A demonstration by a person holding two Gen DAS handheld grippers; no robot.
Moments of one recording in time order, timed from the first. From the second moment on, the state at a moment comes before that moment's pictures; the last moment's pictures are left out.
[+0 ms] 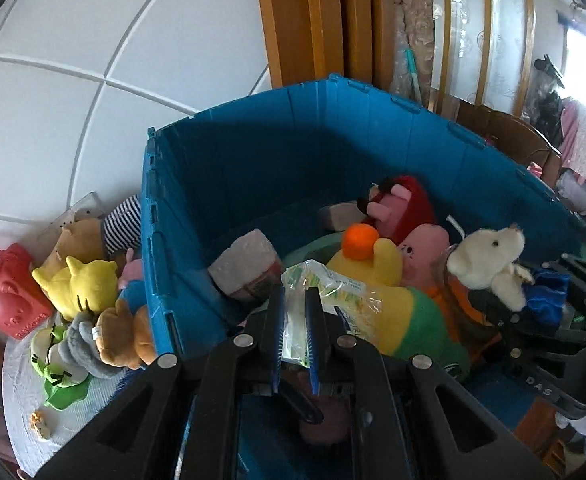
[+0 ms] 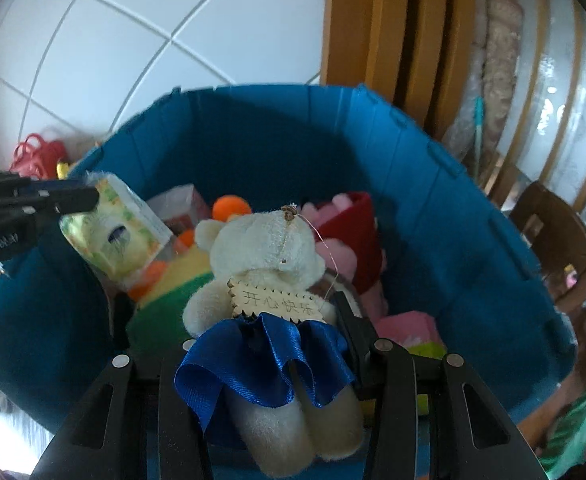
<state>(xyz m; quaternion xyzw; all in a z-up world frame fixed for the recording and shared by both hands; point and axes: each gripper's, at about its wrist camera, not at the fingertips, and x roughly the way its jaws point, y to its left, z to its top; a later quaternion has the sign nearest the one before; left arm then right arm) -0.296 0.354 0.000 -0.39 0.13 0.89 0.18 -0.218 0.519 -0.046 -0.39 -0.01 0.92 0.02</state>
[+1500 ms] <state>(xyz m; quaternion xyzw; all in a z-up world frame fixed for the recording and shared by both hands) -0.241 0.165 0.007 -0.35 0.04 0.93 0.11 -0.184 0.435 -0.008 -0.31 0.04 0.95 -0.03</state>
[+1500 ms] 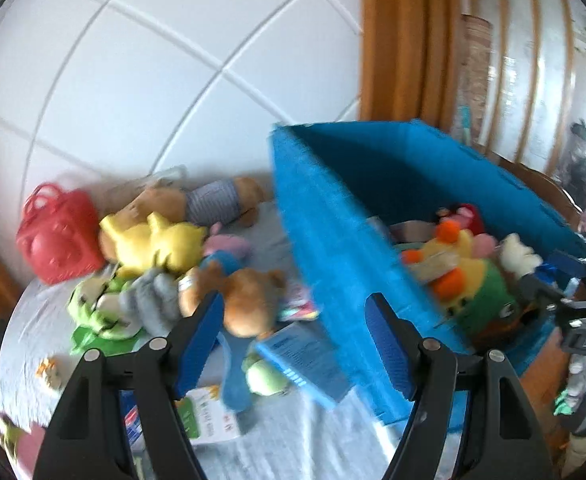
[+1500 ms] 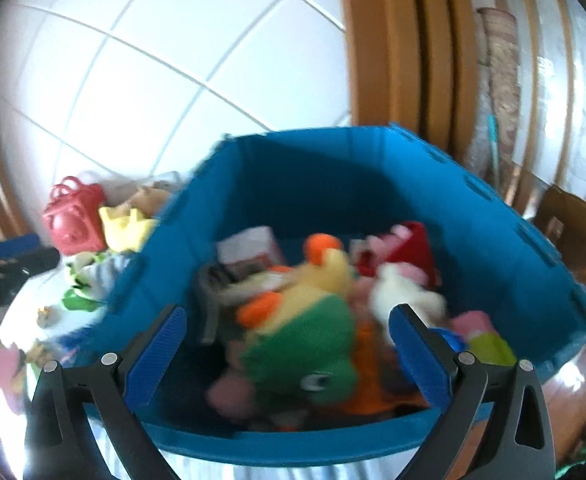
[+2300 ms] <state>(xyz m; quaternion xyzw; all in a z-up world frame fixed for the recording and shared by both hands) -0.198 -0.115 -0.096 -0.44 0.00 0.90 -0.03 -0.175 0.188 -0.025 -0.29 -0.01 0.95 -0.13</state>
